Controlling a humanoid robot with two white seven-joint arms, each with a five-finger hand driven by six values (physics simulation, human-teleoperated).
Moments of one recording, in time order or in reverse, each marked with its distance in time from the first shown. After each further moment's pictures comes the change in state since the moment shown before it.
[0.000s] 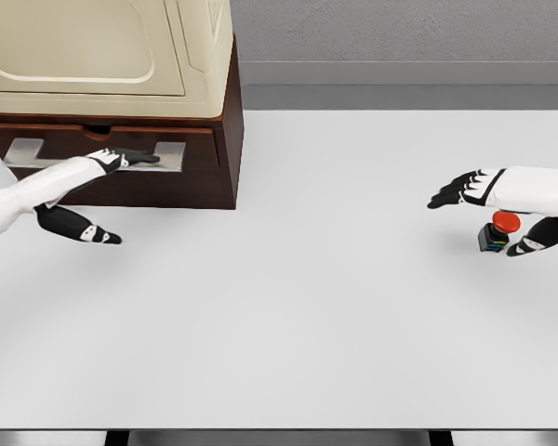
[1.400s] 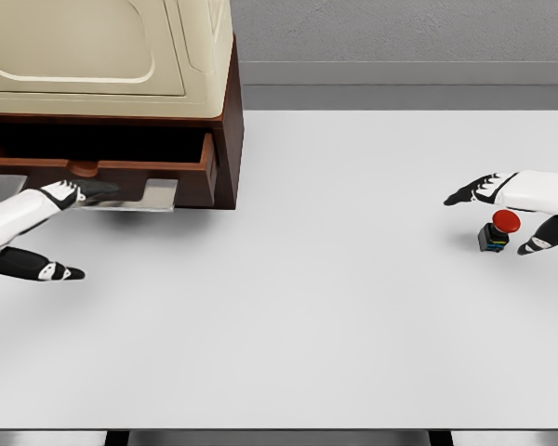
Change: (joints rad) left arm 0.325 0.016 0.316 -0.162 -0.031 -0.078 -0.009; right arm 0.000 0.072 0.013 0.176 0.092 0.000 0.000
